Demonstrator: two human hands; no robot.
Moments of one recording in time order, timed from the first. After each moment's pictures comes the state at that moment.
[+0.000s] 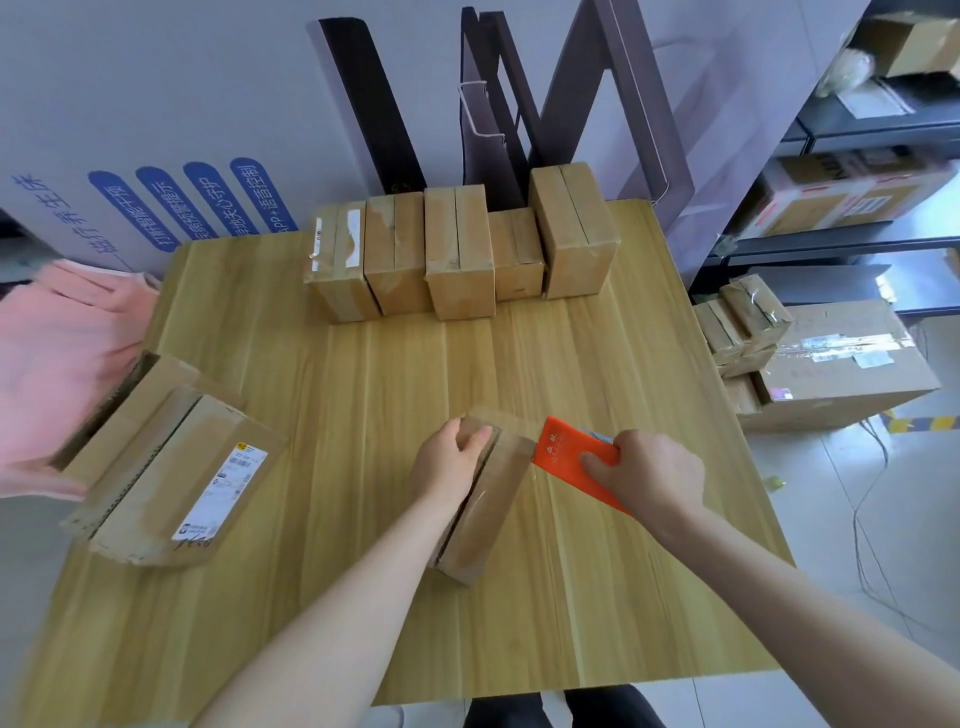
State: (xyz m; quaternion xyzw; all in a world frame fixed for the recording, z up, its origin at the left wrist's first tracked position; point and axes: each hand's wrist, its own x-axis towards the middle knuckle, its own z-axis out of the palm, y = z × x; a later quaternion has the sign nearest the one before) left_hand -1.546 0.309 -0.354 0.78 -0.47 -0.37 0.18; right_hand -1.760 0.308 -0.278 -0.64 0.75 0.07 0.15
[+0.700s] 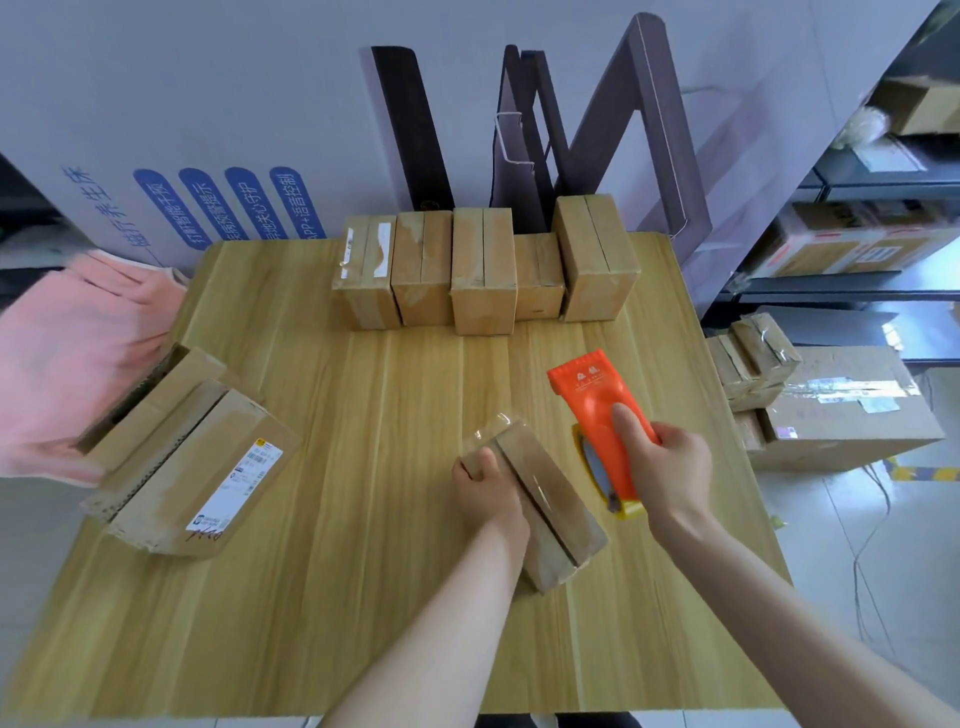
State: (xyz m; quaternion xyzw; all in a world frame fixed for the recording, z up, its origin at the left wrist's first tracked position) left_hand -1.610 0.319 -0.347 0.76 0.01 -0.43 0.49; right_hand -1.744 0.302 -0.255 -0.45 0.76 -0.32 0.34
